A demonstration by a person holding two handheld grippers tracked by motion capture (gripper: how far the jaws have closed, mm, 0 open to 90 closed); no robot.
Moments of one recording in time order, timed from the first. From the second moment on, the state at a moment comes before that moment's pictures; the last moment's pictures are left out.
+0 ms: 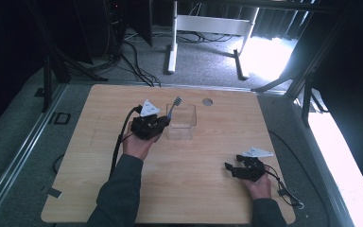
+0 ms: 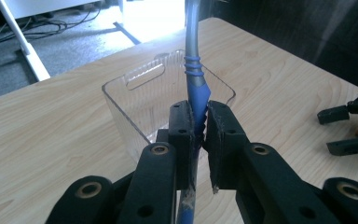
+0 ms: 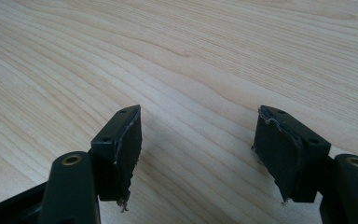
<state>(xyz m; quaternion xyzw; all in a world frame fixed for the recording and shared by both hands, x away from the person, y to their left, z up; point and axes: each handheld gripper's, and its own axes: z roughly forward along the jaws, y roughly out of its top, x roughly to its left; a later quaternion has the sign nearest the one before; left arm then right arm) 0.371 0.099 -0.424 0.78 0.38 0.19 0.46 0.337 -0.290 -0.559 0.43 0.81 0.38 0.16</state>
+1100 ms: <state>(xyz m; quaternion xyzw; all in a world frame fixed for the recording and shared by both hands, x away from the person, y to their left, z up) 0.386 0.077 -0.425 0.76 0.37 0.19 0.50 0.337 -0.290 -0.559 0.42 0.81 0.38 0.16</state>
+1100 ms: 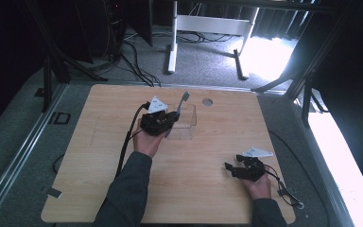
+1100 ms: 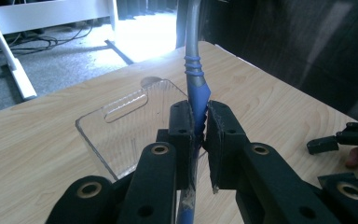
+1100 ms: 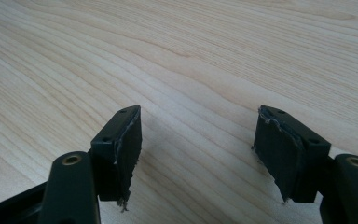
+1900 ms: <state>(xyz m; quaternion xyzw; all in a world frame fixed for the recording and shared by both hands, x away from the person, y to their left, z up) 0.401 0.072 -0.420 0.73 0.38 0.19 0.54 0.337 -0.289 -0.559 0.43 0.81 0.38 0.16</state>
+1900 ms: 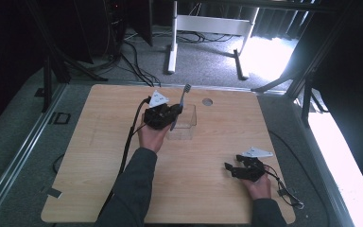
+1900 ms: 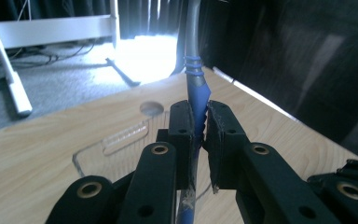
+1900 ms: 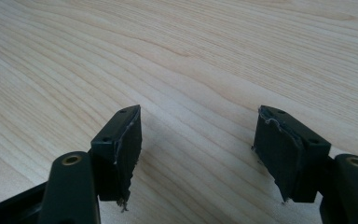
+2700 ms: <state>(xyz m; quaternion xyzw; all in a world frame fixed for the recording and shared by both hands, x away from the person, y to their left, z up) 0.420 0.068 -0.427 0.70 0.38 0.21 0.56 0.336 -0.289 -0.559 0.42 0.81 0.38 0.16</state>
